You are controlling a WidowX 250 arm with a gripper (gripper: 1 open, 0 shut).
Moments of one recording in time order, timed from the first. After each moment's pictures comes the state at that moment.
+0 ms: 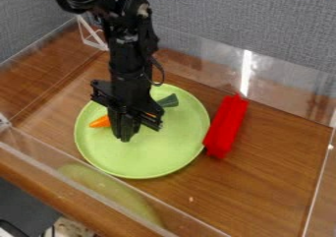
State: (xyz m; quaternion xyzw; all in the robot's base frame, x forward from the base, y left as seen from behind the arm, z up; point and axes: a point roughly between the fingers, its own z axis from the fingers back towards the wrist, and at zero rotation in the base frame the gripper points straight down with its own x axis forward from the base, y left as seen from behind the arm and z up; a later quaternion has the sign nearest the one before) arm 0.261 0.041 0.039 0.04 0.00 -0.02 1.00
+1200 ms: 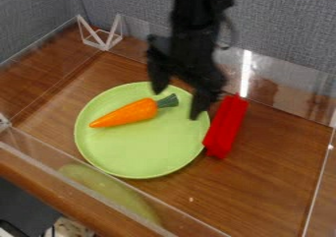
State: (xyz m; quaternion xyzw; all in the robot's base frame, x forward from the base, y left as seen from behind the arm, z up) arm 0.274 -0.016 0.105 0.05 -0.06 -0.10 0.99
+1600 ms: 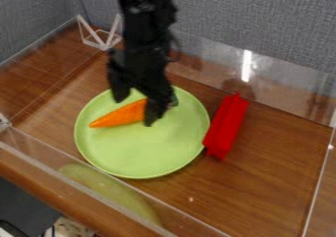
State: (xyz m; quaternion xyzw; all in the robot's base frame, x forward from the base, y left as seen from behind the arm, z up) arm 0.274 0.040 0.072 0.06 -0.04 -0.11 0.99
